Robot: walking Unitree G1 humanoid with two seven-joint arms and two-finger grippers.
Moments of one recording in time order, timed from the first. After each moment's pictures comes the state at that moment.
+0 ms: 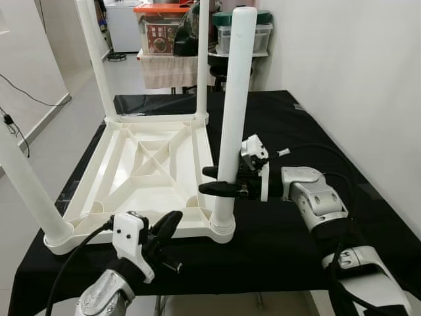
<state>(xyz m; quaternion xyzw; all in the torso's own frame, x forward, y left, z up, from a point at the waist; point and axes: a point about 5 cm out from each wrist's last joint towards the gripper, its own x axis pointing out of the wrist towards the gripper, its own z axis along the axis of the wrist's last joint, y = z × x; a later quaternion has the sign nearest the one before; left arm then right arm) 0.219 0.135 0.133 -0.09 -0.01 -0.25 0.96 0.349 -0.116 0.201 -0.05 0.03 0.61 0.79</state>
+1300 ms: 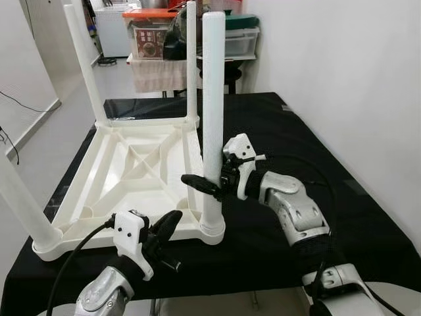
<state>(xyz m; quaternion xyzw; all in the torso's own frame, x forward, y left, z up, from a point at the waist) 0.225 0.137 0.129 -0.08 -0.02 -0.26 0.96 0.349 -0.082 0.197 -0.06 -0.01 0.51 0.86</state>
